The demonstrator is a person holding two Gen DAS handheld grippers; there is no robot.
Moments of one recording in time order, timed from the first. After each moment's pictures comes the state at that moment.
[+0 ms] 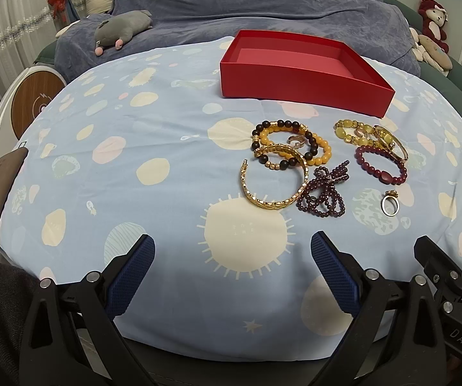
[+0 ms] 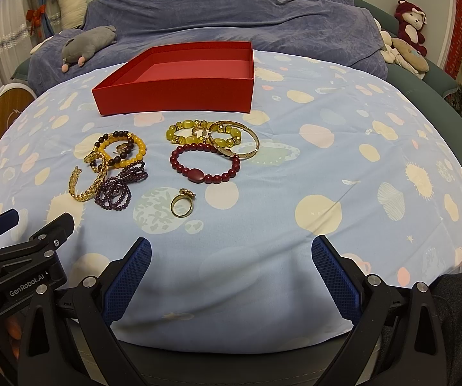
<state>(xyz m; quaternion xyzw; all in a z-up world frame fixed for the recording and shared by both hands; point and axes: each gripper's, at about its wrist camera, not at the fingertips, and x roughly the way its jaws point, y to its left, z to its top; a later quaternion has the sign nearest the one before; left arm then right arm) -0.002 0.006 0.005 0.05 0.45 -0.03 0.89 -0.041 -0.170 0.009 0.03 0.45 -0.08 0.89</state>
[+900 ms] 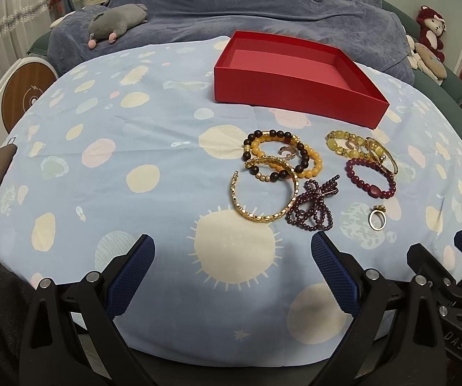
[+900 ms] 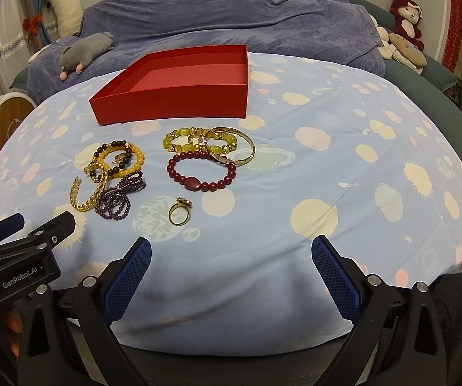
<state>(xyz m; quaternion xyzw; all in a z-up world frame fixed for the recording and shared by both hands) 0.011 0.008 0.012 0.01 0.46 -0.05 0.89 -0.037 -0.181 0.016 0.06 0.44 -0.08 0.89</state>
